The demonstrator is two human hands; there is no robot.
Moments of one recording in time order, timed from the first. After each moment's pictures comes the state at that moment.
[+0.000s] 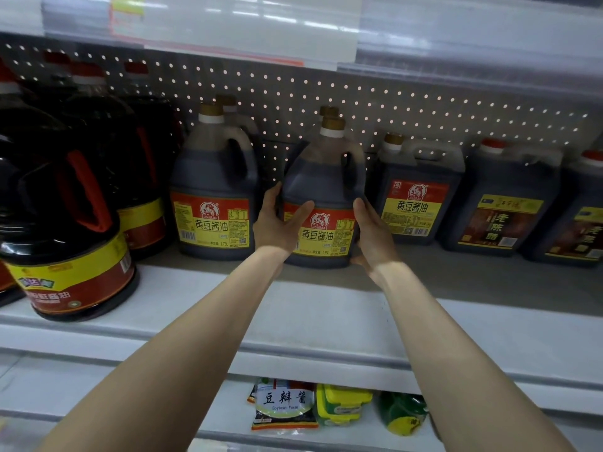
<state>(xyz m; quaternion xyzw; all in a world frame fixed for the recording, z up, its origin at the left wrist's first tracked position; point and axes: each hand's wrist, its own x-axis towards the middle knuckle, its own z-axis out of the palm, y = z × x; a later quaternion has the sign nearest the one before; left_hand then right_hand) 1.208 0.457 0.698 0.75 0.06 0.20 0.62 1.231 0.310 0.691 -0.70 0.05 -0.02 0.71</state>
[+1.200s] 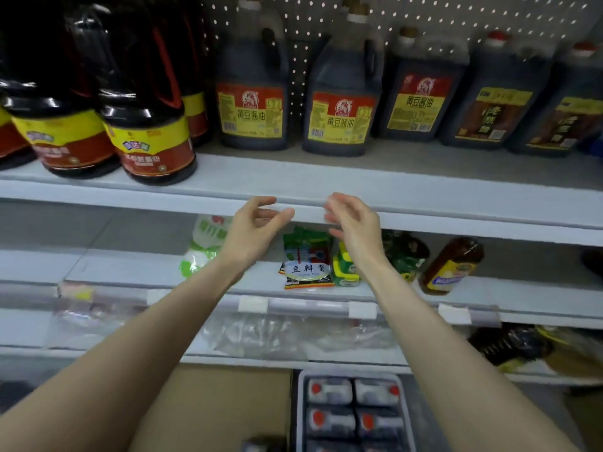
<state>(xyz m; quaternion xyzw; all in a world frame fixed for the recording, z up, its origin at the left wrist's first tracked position) 0.997 0.542 0.636 0.78 0.03 0.04 0.63 1.009 0.372 0.640 -0.73 0.05 -0.06 0.68</state>
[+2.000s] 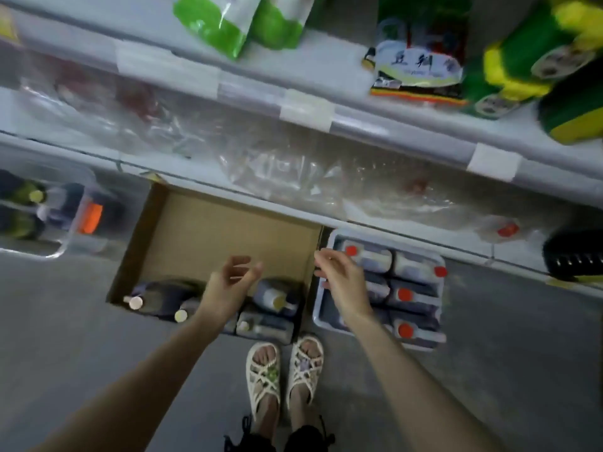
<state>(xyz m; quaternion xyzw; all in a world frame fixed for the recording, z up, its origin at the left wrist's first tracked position) 0.799 0.610 0.244 0.70 0.34 -0.18 0.61 0.843 0.426 0.242 -0.74 0.22 0.23 0.60</state>
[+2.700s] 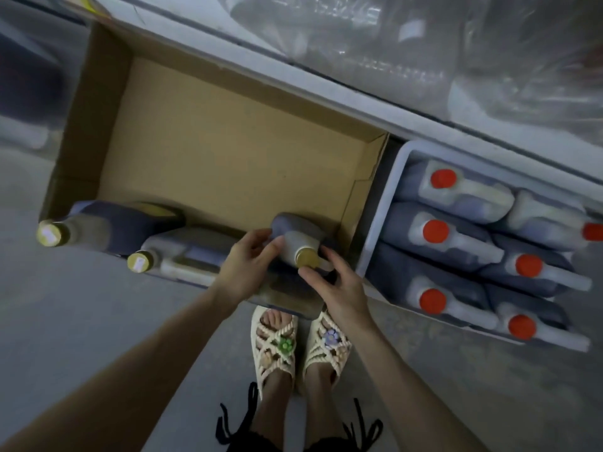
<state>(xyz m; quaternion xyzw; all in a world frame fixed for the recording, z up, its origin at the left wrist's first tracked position) 0.737 0.596 -0.048 0.67 0.39 -0.26 0.57 0.739 0.427 -0.057 -0.71 0.21 0.39 0.55</state>
